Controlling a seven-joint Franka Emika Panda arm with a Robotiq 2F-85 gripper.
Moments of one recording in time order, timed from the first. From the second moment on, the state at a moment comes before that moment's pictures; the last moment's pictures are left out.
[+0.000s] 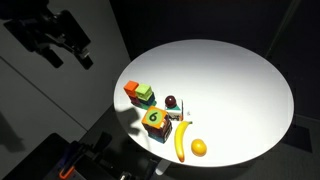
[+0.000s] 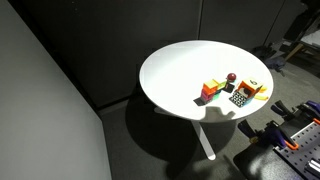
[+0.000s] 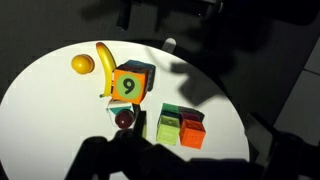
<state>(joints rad) 0.07 -0.71 0.03 -2.77 -0.03 2.08 -0.08</state>
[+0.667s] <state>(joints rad) 0.06 -0.45 0.04 -2.66 -0.03 2.18 -0.02</state>
